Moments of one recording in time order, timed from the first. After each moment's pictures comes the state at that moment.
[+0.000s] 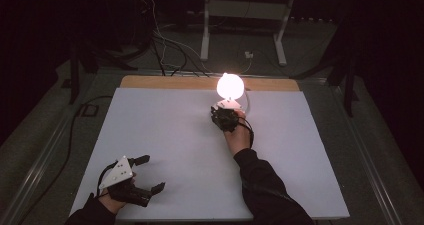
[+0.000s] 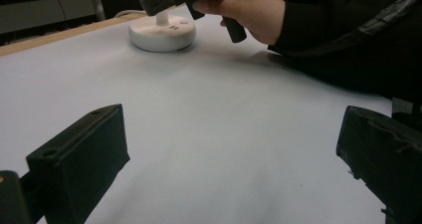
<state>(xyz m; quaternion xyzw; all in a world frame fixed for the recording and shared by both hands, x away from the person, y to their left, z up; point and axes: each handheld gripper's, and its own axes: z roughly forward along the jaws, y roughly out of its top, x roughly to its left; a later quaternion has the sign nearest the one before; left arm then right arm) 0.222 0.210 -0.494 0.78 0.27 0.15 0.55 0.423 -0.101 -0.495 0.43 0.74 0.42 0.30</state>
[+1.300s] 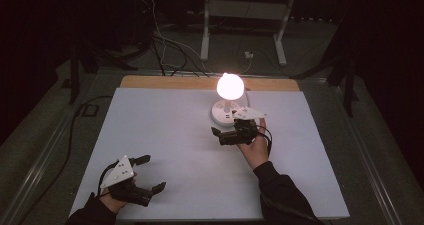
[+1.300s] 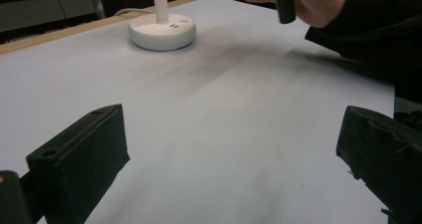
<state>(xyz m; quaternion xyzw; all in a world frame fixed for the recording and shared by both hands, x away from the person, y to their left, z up) 0.224 0.209 -0.495 0.78 0.27 0.15 0.55 0.370 -0.152 -0.464 0.33 0.78 0.49 0.20</state>
